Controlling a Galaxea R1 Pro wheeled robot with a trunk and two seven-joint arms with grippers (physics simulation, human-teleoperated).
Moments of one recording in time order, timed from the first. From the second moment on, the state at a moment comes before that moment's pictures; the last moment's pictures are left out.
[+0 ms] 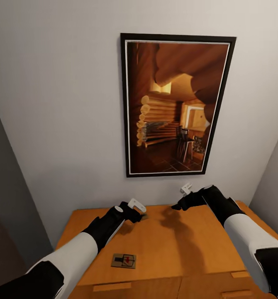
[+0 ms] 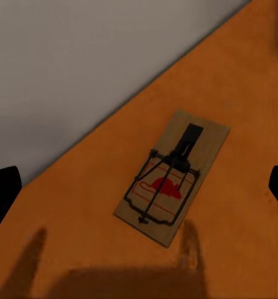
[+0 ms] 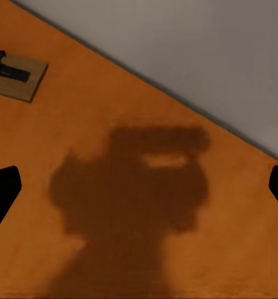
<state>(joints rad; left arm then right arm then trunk) -0.85 -0.17 -0.50 -0.48 -0.08 0.35 -0.14 -0.96 -0.15 0.15 -0.54 0.37 0.46 0.81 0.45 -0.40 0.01</state>
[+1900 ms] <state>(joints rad) -0.85 -0.17 -0.50 -0.48 -0.07 0.28 -0.15 -0.96 -0.15 0.15 -0.52 0.37 0.46 0.80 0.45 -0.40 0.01</state>
